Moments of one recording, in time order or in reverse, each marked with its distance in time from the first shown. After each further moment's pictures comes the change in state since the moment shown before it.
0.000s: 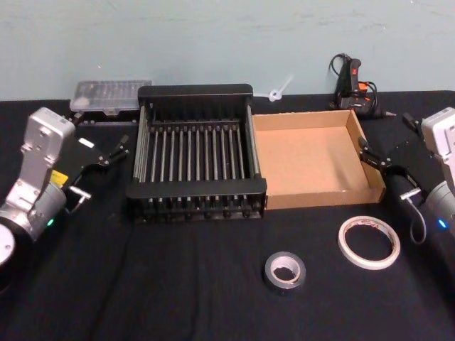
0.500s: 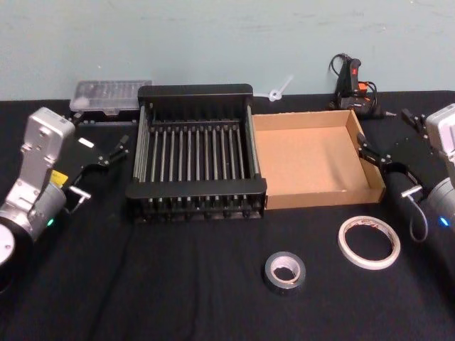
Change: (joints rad) left arm 0.000 0.000 0.000 0.000 0.000 0.000 0.000; right arm -0.018 -0.002 0.031 -0.032 0.007 -0.003 0.034
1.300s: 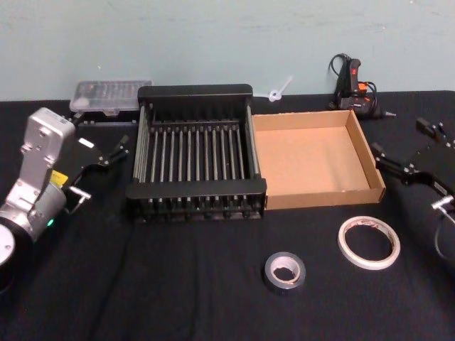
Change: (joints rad) left arm 0.000 0.000 0.000 0.000 0.000 0.000 0.000; right arm -0.179 0.100 0.152 -0.243 0.140 0.135 0.116
